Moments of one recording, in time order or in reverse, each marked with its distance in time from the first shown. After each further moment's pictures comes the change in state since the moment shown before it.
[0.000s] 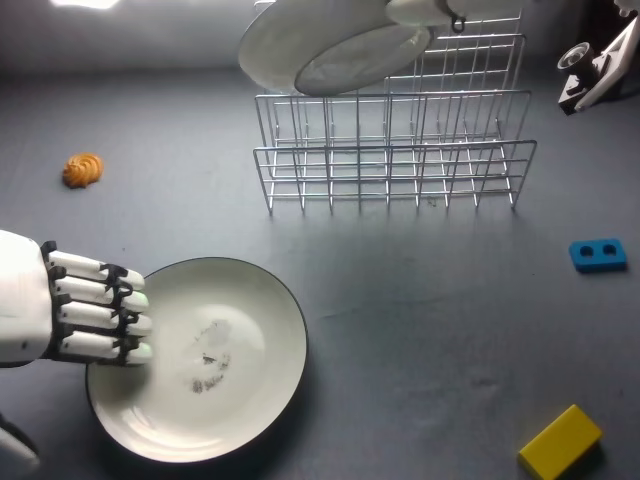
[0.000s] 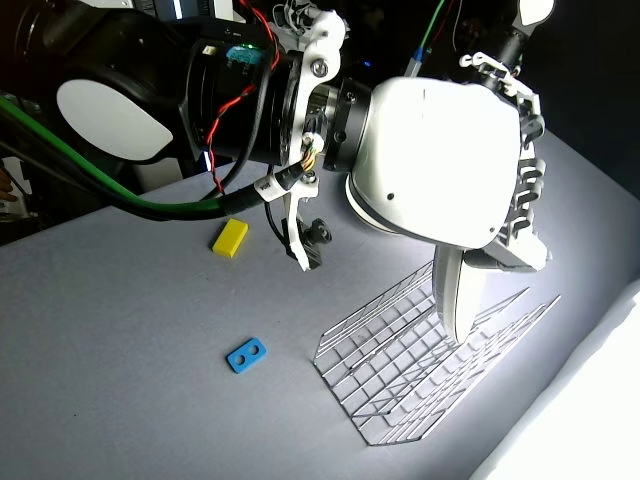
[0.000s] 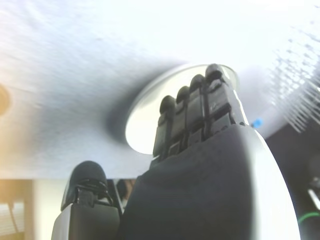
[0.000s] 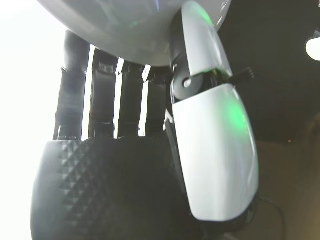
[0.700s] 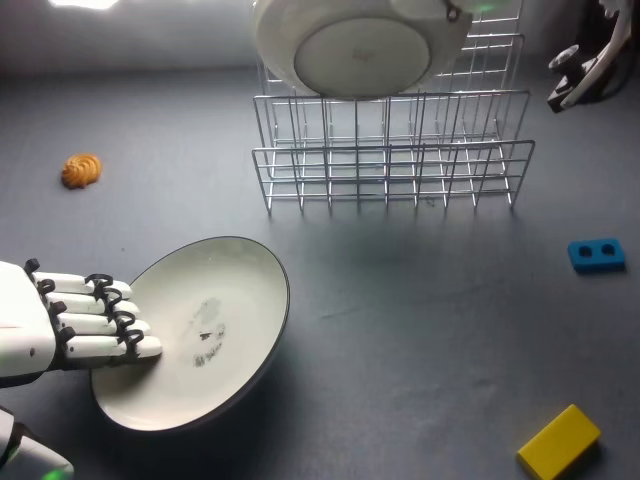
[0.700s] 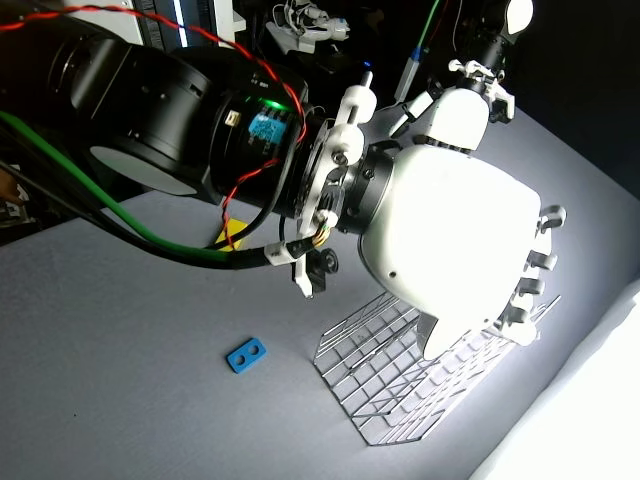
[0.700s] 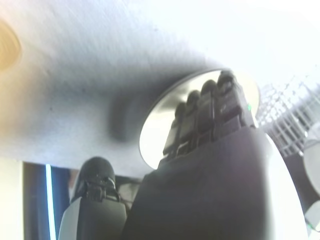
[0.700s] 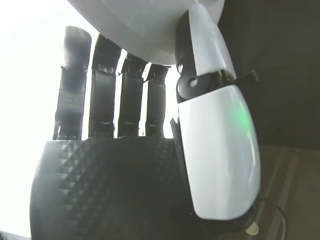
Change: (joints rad) left arm 0.164 0.005 -0.058 -0.280 0.071 0.003; right arm -0.041 -0.081 0.120 0.237 -0.023 -0.145
